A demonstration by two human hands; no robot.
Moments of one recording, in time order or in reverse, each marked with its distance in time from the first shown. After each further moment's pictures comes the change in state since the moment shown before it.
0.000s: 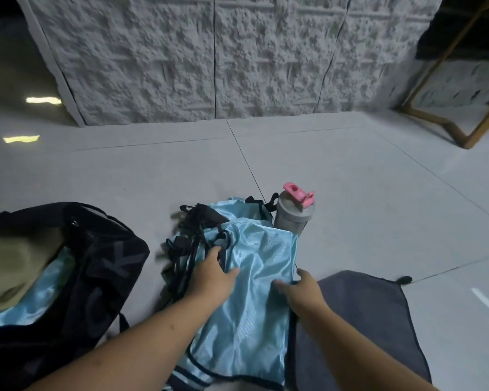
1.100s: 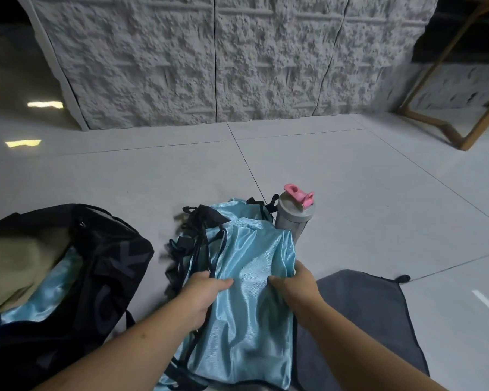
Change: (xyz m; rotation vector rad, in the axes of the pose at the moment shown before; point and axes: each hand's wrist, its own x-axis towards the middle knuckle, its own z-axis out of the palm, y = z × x) left_hand -0.016 -0.026 -0.017 -0.666 -0.307 -0.284; right_hand -0.014 -0.018 0.010 0.128 -0.046 -0.069
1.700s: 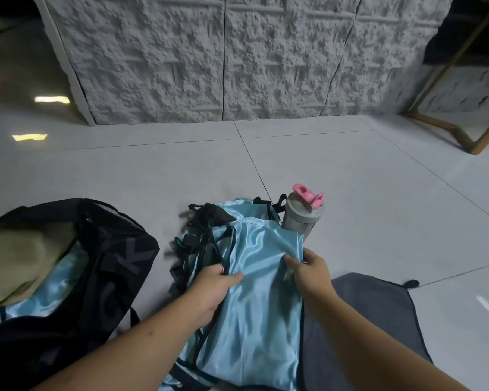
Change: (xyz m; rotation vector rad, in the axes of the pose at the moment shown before) left_hand -0.009 0.009 0.006 -0.075 -0.093 0.098; right_hand 0.012 -0.019 -0.004 0.040 0.077 -0.136
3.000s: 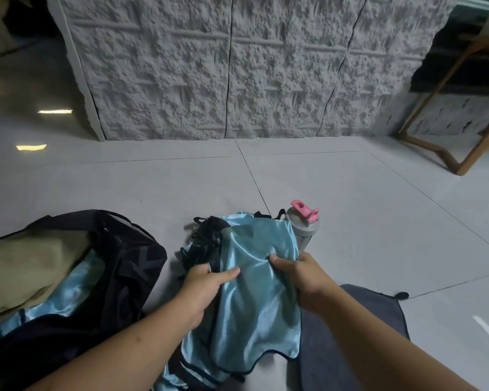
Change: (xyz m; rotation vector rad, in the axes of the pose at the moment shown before) left_hand -0.034 0.025 -0.023 0.020 0.086 0.084; right_hand -0.056 -0.076 0.001 0.203 -0.390 0.102
